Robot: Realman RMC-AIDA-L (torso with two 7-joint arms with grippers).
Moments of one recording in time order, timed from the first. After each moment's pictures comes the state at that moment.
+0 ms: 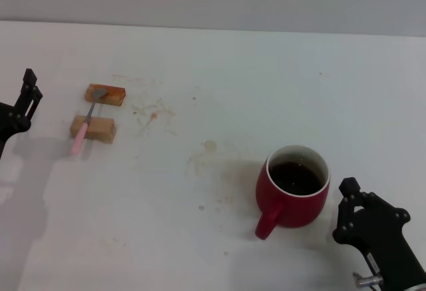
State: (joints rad) left arm -0.20 -2.07 -1.02 -0.35 2.50 1.26 -0.05; right arm 0.15 2.09 -0.11 0.64 -1.56 -1.40 -0.23
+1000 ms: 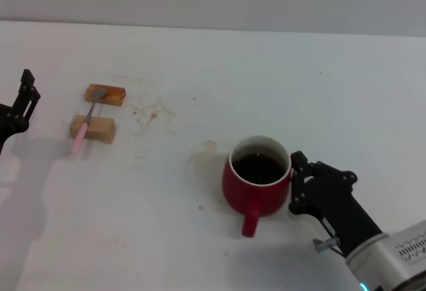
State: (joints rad) left arm -0.20 -2.07 -1.02 -0.35 2.50 1.26 -0.05; right arm 0.34 2.09 -0.10 0.61 -1.56 -1.24 -0.22
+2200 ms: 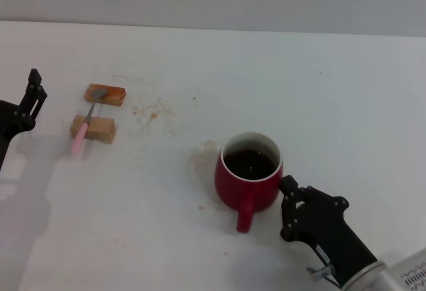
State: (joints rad) left arm -0.21 -2.07 -1.02 -0.35 2.50 1.24 -0.05; right arm 0.27 2.09 -0.11 0.65 -1.64 -1.24 -0.17
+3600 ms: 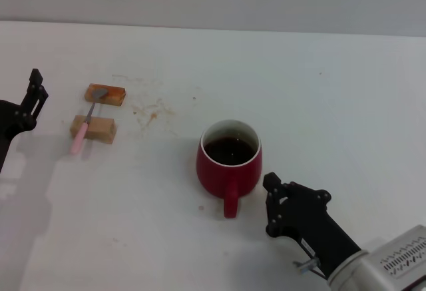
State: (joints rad) left arm -0.22 -2.07 -1.02 -0.34 2.50 1.24 -0.05; right arm 0.31 2.09 -0.08 0.66 -1.68 -1.16 -0.17
